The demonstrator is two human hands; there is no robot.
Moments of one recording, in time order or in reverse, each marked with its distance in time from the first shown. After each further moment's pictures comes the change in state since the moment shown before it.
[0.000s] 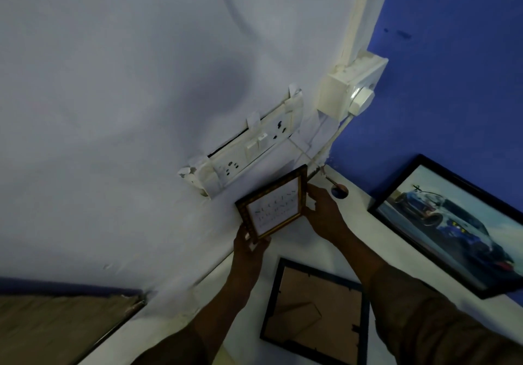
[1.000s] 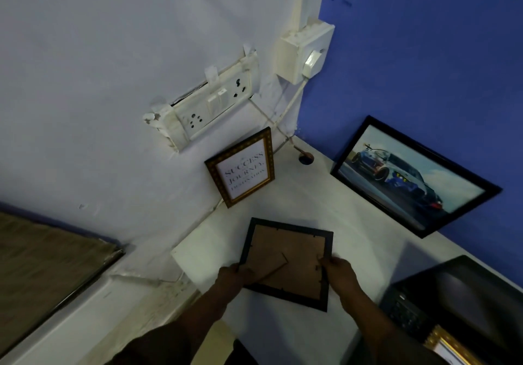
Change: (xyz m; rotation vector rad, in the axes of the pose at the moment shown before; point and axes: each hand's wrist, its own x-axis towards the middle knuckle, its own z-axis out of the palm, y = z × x) left_hand -0.101 -0.088 -0.018 0.550 -0.223 -0.558; right_hand -0.227 0.121 -0.005 0.278 0.123 0.735
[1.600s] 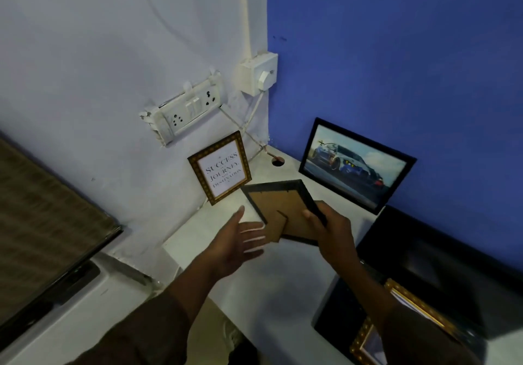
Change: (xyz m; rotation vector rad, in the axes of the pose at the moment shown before) left_hand -0.136 0.057 0.044 -0.544 -0.310 0.211; right_hand -0.138 -0.035 -0.086 -0.067 0.207 -0.963
